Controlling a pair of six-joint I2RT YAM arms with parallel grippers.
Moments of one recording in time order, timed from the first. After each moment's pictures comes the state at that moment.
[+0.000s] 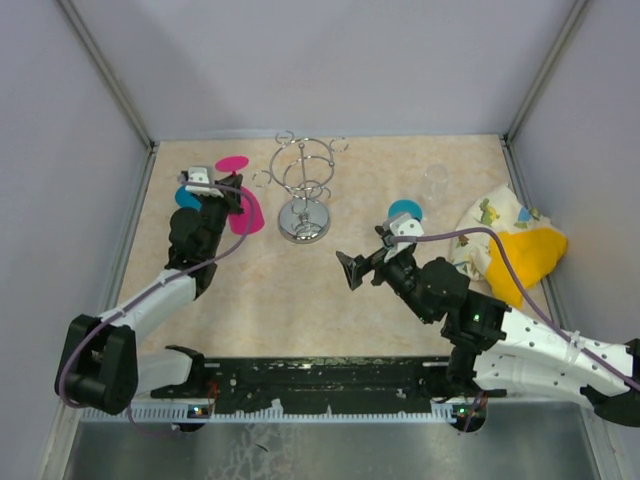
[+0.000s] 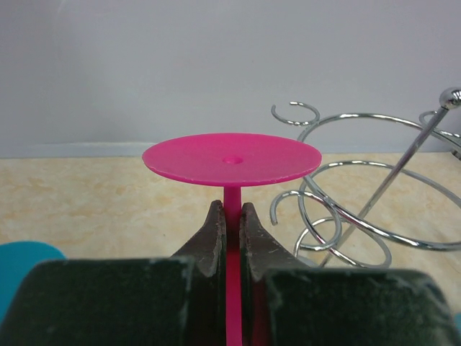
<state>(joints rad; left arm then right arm) -0.31 1.21 0.59 0.84 -0.10 -0.16 1.17 0.73 0.73 0.01 0.54 0.00</state>
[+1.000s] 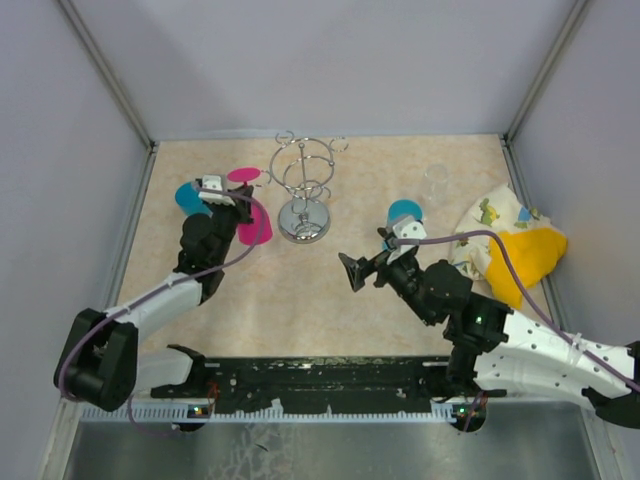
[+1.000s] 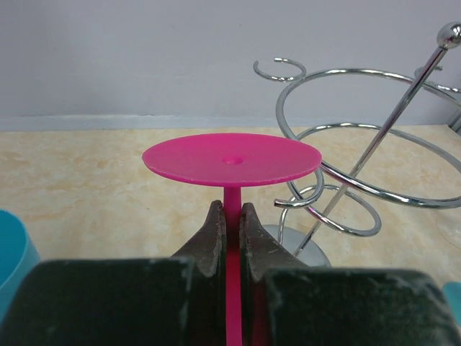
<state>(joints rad) -0.39 1.26 0.54 0.85 -0.15 -0.16 1.17 0.70 0.70 0.01 0.54 0.00</state>
